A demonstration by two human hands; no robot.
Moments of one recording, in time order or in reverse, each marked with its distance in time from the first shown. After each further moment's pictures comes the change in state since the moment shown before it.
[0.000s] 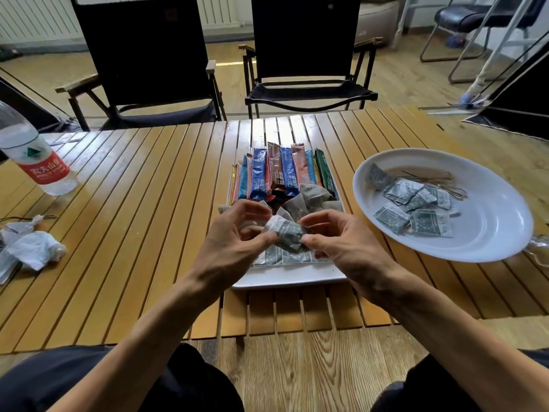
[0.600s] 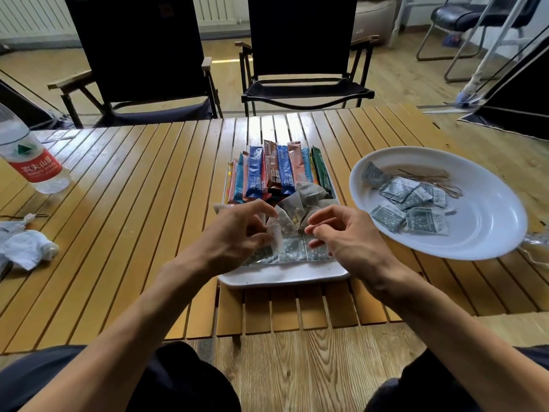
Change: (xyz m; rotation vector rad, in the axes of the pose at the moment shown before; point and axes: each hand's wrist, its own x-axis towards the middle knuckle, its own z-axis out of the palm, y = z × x) left_hand 0.027 -0.012 -0.009 0.503 -0.268 0.085; right_hand 0.000 -0.002 -0.008 -0.167 0.093 -0.099
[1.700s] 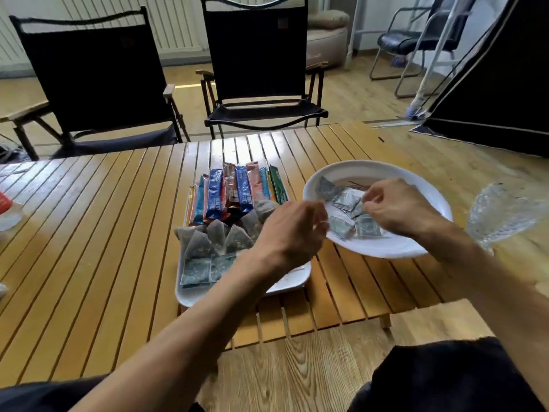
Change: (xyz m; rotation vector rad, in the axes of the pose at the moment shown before) left_hand 0.065 0.110 0.069 0.207 0.129 0.197; right_hand 0.016 -0.004 -0.134 -0.720 0.288 0.167
